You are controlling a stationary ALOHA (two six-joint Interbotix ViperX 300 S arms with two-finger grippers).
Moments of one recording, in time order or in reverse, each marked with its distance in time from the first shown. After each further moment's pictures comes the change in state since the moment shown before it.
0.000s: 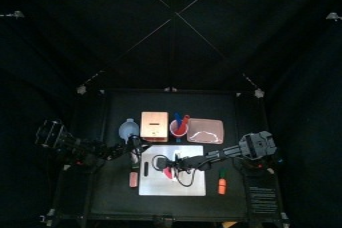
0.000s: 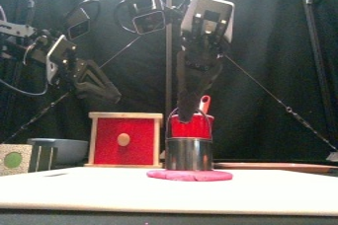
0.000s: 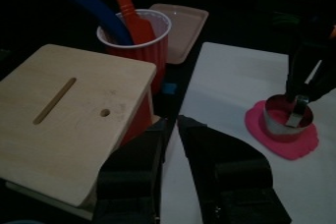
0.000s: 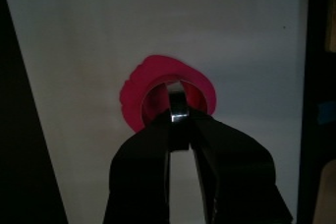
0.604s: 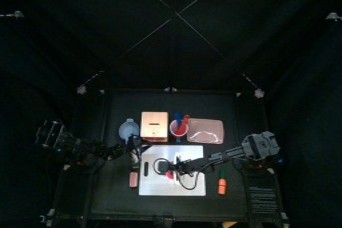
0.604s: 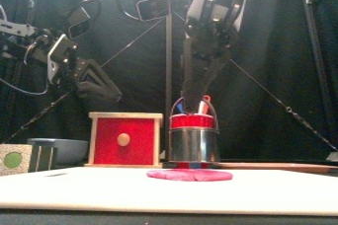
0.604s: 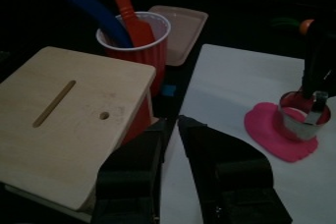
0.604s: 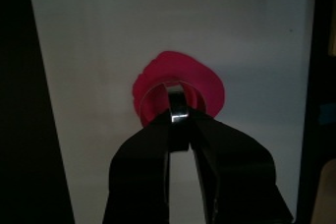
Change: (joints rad) left arm 0.002 -0.002 -0.002 0.003 0.000 0.002; right arm 0.014 -0.002 -0.002 -0.041 0.000 0.000
